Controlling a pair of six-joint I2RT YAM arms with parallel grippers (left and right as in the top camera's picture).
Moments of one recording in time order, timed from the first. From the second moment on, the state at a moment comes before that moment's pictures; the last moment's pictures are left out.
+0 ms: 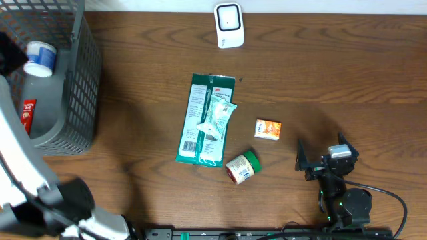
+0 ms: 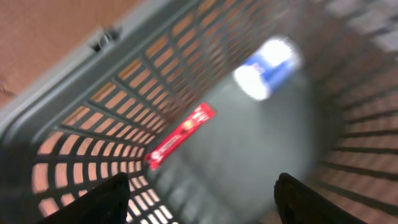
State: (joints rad) left arm 0.51 1.80 2.09 -1.25 -0.29 -0.21; right arm 0.08 0.02 0.01 -0.07 -0.05 -0.06
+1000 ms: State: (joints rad) left arm 0.59 2.33 2.07 -1.26 -0.29 0.08; right arm 0.08 0.02 0.01 -0.07 -0.05 -0.06
